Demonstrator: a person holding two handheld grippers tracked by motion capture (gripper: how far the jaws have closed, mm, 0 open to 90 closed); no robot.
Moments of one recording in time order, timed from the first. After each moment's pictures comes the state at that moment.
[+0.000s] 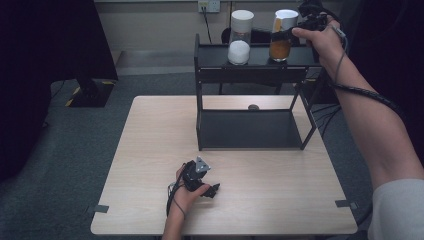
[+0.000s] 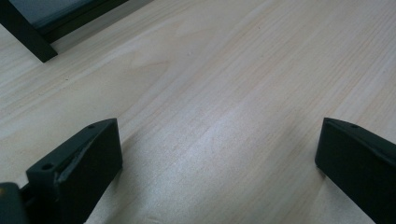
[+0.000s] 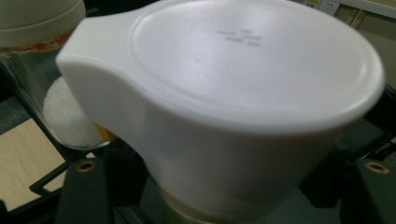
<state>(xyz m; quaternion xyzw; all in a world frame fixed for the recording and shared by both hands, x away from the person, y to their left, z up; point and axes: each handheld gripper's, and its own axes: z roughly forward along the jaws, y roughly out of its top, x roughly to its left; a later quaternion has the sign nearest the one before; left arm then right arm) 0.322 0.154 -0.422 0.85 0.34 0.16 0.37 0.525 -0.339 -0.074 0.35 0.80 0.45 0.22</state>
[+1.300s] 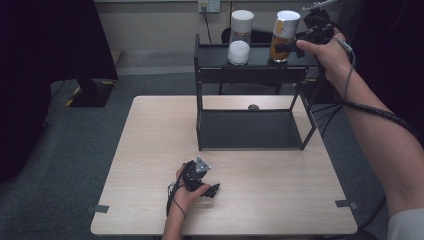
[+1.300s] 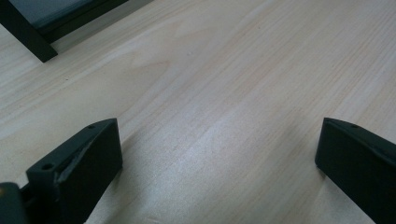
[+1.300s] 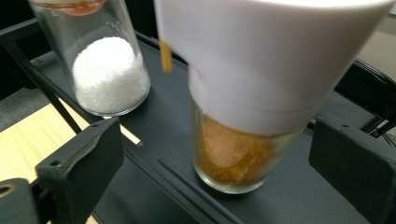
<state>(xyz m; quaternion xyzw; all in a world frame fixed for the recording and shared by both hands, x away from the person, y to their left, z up) 0.322 0.154 -0.422 0.85 0.34 0.16 0.37 0.476 -0.337 -0.084 0.37 0.78 0.44 0.24</state>
